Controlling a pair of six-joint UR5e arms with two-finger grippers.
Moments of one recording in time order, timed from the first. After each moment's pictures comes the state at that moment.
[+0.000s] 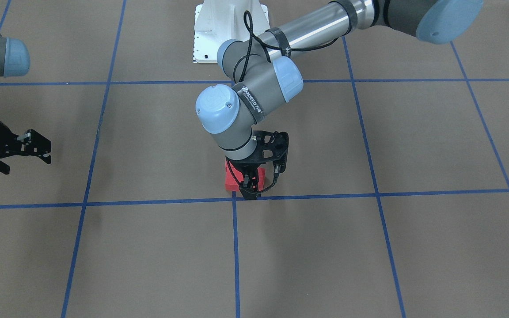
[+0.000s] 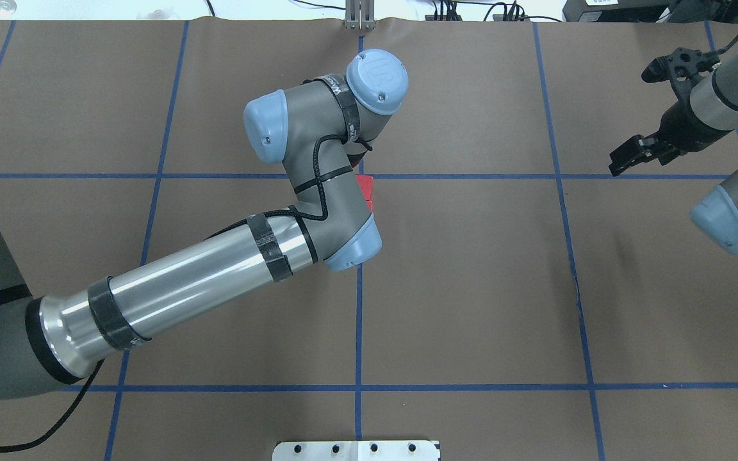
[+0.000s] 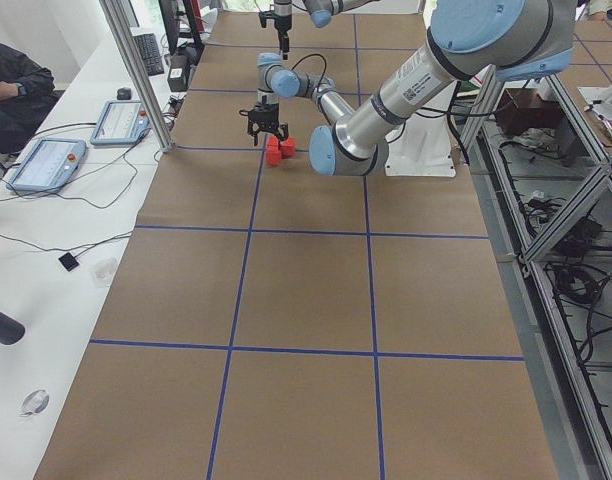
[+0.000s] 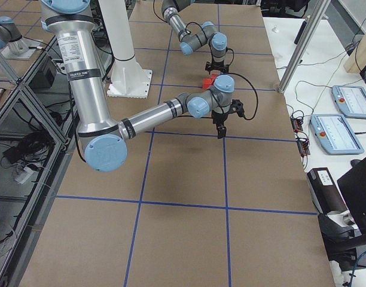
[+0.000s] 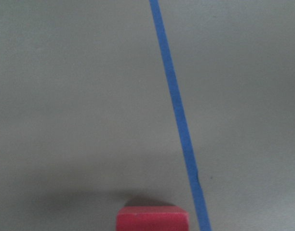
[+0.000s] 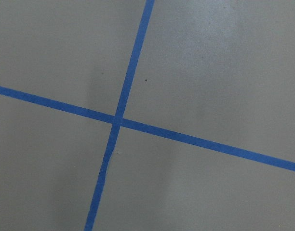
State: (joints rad) left arm -0.63 -2.68 -1.12 -1.40 -1.78 -2.38; right arm 1.07 -1.35 1.75 -1.44 2.22 0.48
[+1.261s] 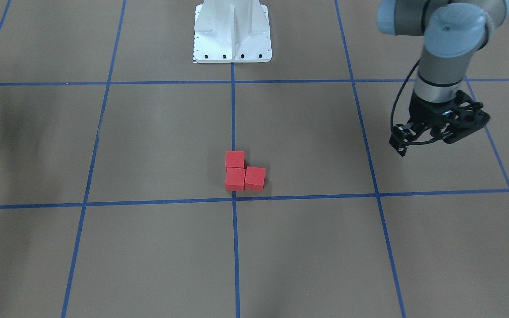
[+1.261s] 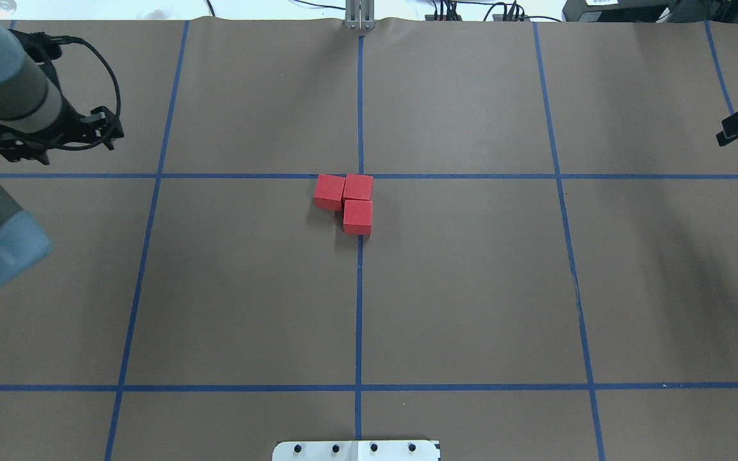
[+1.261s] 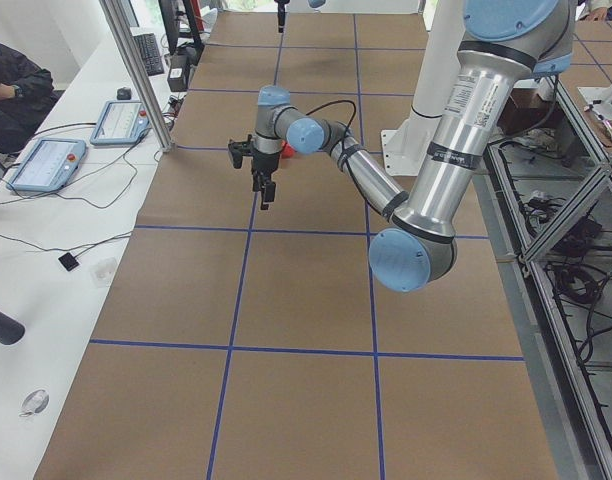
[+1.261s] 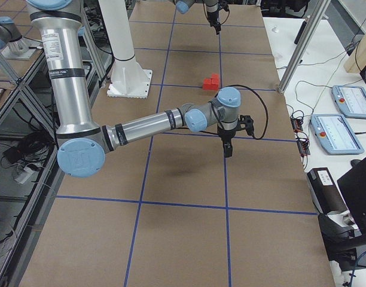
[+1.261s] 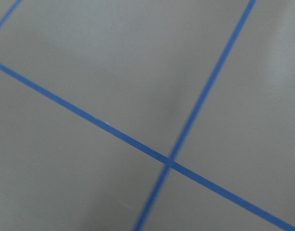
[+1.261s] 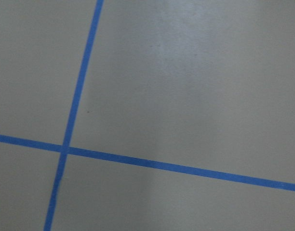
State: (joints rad) left arm -0.97 -1.89 -1.93 -1.38 -1.89 -1.07; right arm 1.33 -1.46 1.69 -1.43 2.25 0.32
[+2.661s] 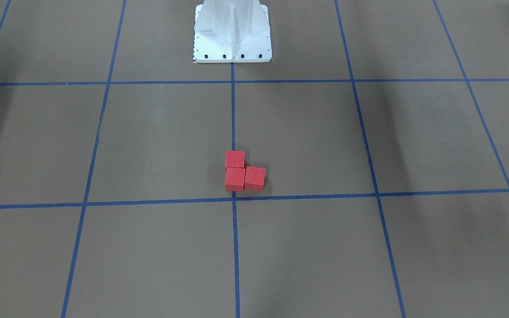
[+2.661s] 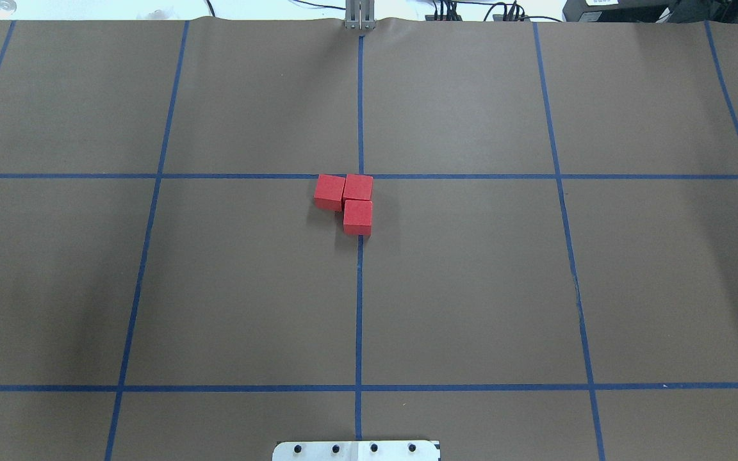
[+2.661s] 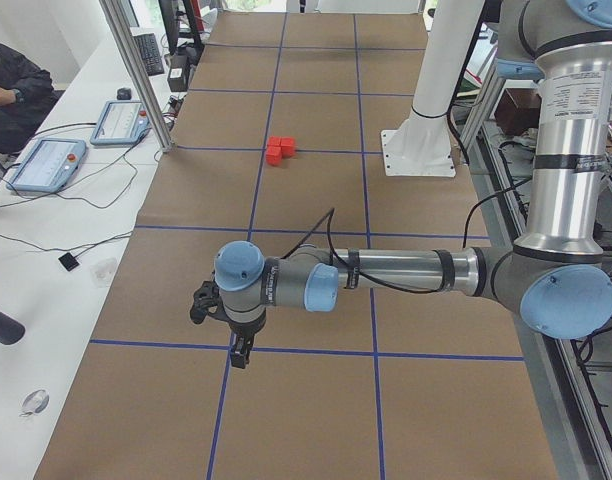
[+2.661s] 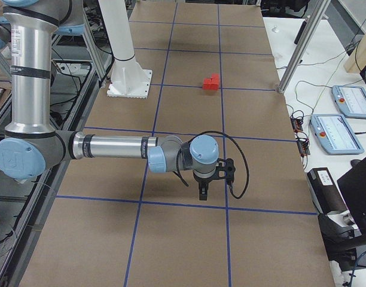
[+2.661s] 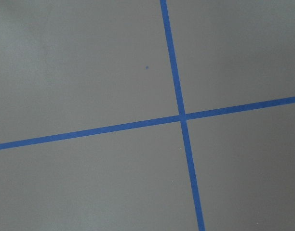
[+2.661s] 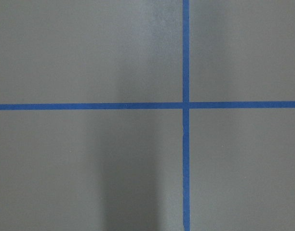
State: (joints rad) left arm -1.58 -1.57 -1.55 -1.70 -2.32 0.11; right arm 1.54 -1.67 1.68 -1.43 2.44 0.15
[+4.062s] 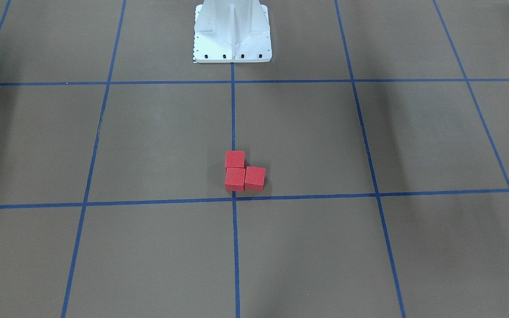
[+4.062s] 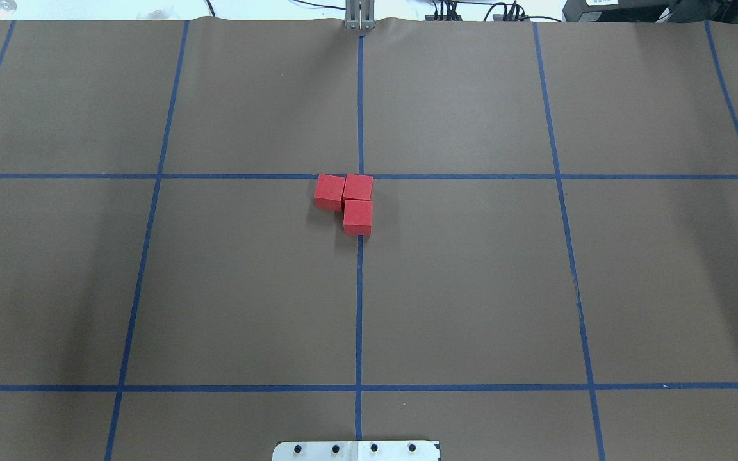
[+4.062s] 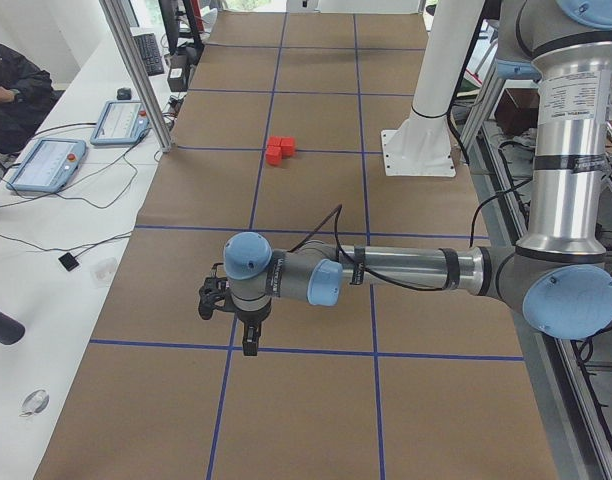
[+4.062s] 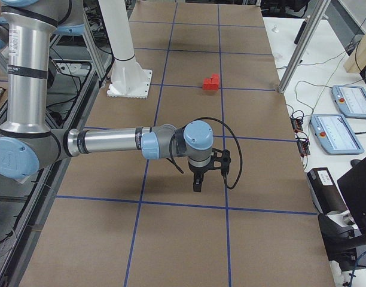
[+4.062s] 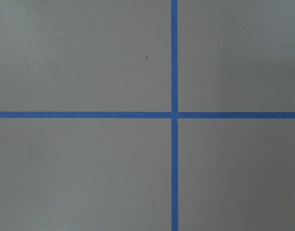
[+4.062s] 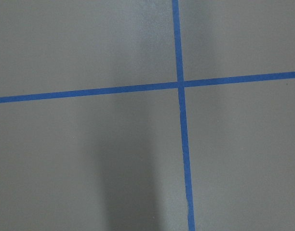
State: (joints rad) left arm -1.53 -1.55 -1.60 -1.72 -2.32 -0.14; right arm 1.55 -1.69 1.82 -1.56 2.40 0.20
